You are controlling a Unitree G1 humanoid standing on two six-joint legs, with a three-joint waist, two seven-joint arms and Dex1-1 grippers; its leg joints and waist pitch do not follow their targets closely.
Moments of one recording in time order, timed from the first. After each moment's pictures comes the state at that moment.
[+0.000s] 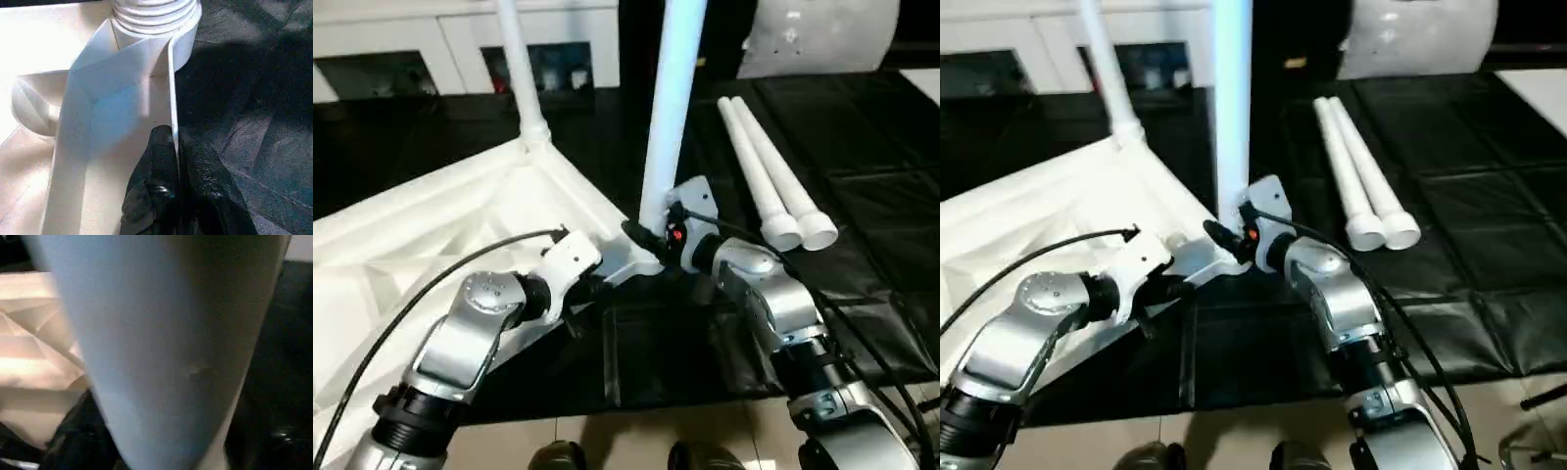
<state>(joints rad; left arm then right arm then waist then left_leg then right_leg) -0.33 0.39 -0.24 -0.10 0.02 0.66 -0.83 -0.53 -0.13 0.18 0.37 0.15 0.29 0.53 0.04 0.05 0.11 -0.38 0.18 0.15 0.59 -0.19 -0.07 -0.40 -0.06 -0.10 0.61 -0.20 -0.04</state>
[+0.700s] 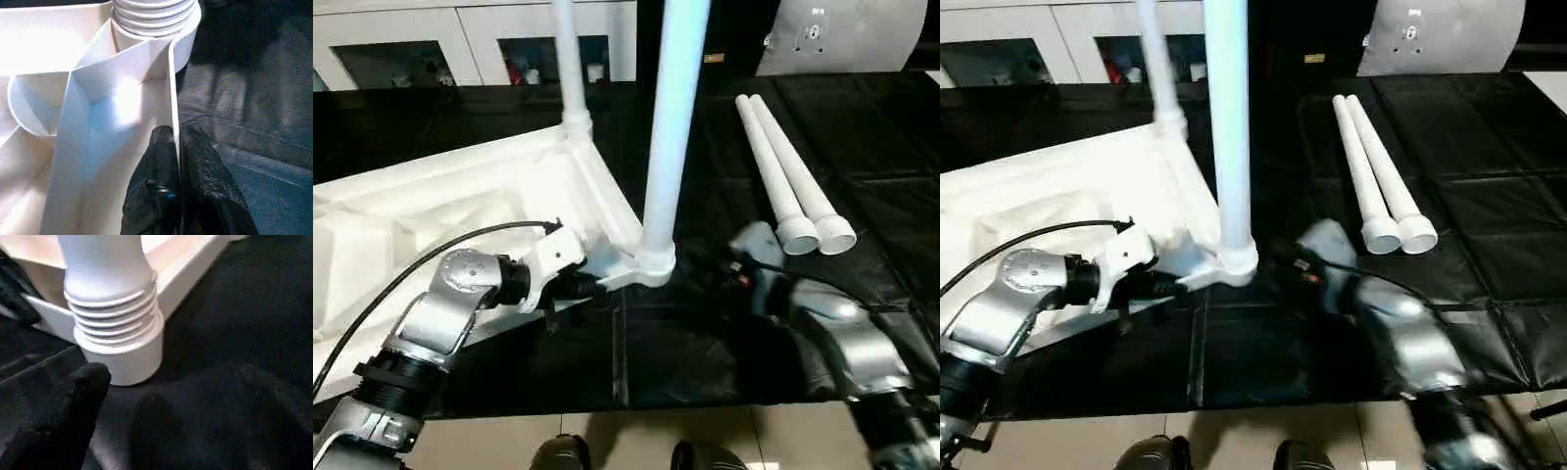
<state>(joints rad) -0.43 0.51 -0.25 0.20 -0.05 0.29 -1.13 -0.30 -0.41 0.12 0.24 0.21 0.17 0.84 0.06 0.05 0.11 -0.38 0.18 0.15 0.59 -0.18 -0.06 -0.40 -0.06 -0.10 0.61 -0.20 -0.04</state>
